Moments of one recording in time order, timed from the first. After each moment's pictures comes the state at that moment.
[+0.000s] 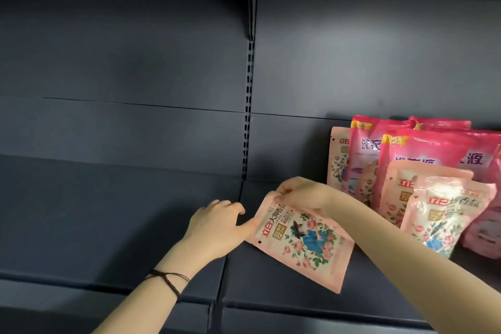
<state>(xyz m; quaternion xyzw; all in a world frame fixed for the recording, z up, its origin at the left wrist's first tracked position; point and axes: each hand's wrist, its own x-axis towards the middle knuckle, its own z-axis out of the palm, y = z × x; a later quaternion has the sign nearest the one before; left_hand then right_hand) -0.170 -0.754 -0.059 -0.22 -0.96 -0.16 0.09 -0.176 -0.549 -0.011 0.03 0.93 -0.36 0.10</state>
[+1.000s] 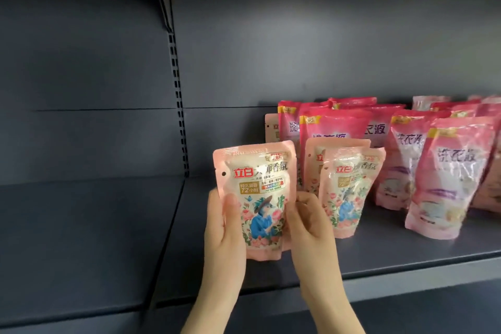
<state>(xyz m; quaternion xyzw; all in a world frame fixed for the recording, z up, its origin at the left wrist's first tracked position) -0.062 -0.644 -0.061 -0.25 -0.57 -0.78 0.07 -0.015 -0.541 -0.061 0.06 0.66 -0.65 -0.38</state>
